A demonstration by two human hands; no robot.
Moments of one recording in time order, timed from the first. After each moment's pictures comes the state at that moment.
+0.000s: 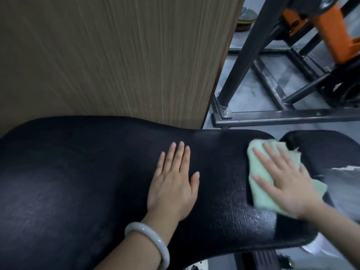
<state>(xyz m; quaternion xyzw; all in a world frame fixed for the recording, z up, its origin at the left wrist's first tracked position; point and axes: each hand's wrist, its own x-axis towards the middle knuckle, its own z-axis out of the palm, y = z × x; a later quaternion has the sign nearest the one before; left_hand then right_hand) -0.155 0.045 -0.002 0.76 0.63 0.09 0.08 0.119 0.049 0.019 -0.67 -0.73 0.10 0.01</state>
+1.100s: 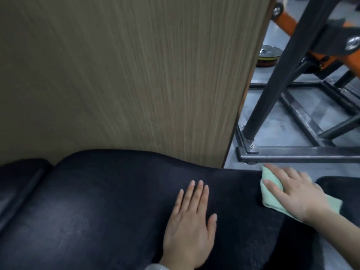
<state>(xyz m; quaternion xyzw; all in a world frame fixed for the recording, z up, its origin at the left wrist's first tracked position) -0.153 0.045 -0.007 0.76 0.64 0.09 0.04 0.108 0.140 0.019 -0.70 -0.71 0.10 -0.01</state>
